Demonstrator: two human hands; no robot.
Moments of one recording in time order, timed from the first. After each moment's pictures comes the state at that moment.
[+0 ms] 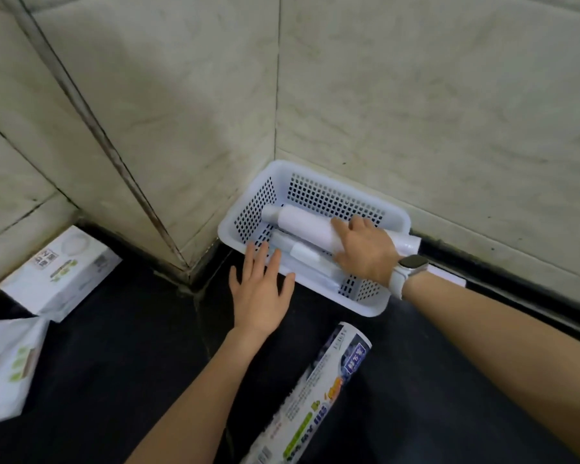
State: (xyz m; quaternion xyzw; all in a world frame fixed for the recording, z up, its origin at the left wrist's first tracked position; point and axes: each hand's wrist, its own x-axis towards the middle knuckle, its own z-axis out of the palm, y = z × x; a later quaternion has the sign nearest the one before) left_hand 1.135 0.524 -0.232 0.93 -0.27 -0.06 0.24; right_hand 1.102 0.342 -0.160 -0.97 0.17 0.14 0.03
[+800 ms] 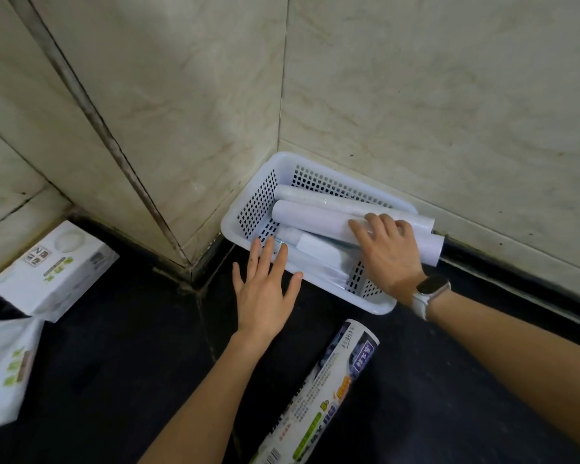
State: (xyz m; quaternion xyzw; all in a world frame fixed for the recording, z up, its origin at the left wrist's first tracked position) left_hand 1.139 0.529 -0.248 0.92 -0.29 -0.03 0.26; right_hand 1.074 0.328 -0.191 -0.98 0.15 0.05 -0.13
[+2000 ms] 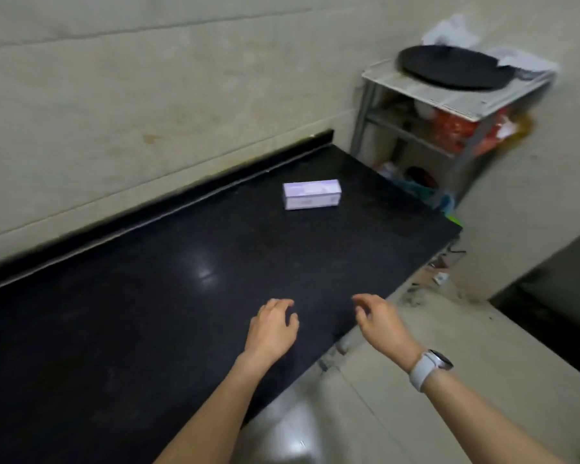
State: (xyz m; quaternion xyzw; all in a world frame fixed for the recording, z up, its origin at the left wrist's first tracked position) left_hand 0.480 0.364 -0.193 0.63 -0.68 -0.35 0.12; right_hand 0.286 0.385 -0.174 -0.60 0.74 -0.16 0.27
